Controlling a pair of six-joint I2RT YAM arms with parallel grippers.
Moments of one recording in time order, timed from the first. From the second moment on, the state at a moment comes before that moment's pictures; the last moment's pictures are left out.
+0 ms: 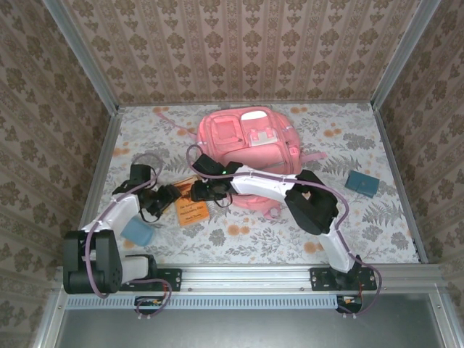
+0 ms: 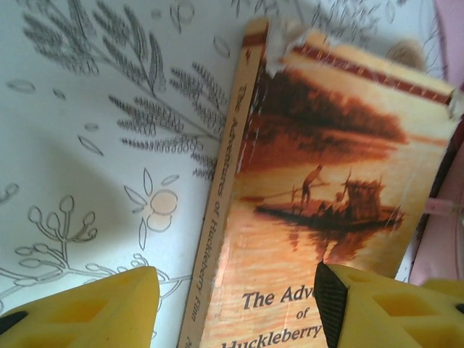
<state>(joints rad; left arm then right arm) -0.05 1.25 0.60 -0.53 0.36 -0.67 0.92 2.16 1.68 -0.55 -0.10 0.76</state>
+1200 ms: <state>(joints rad) -0.01 1.35 0.56 -0.41 0.57 -0.63 0.85 2.21 1.67 -0.52 -0.30 0.81</state>
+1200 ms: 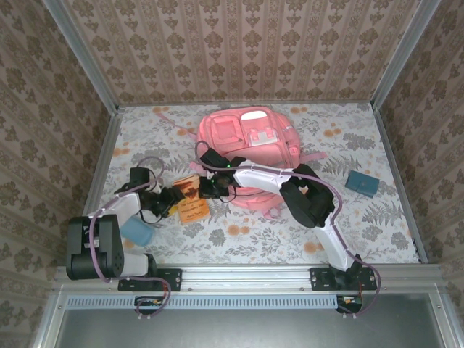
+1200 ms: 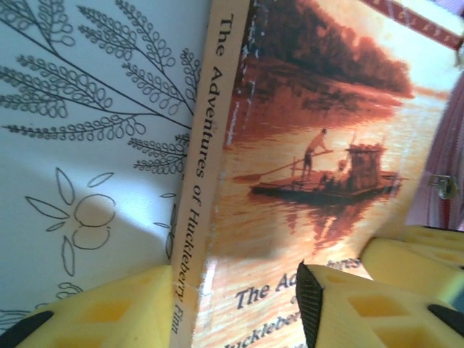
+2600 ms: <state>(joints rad) -0.08 1.45 0.58 -0.19 0.79 -0.70 0.66 1.98 1.28 -0.11 -0.61 0.95</state>
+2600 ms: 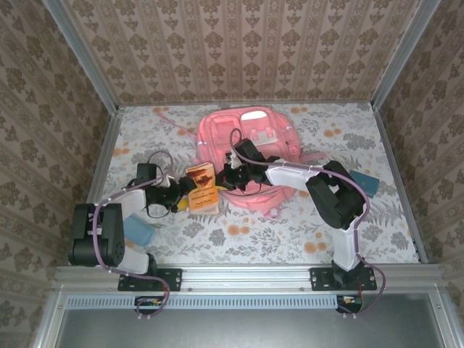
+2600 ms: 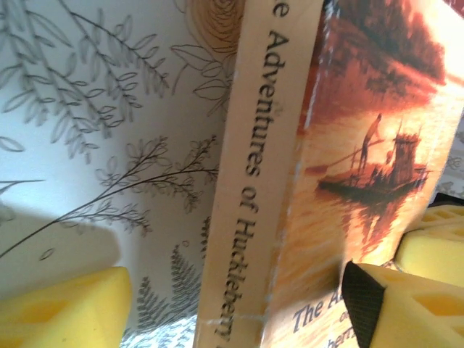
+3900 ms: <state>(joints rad) -0.25 1.20 0.92 -0.20 0.49 -0.89 0.59 1.49 0.86 0.24 -0.34 1.16</state>
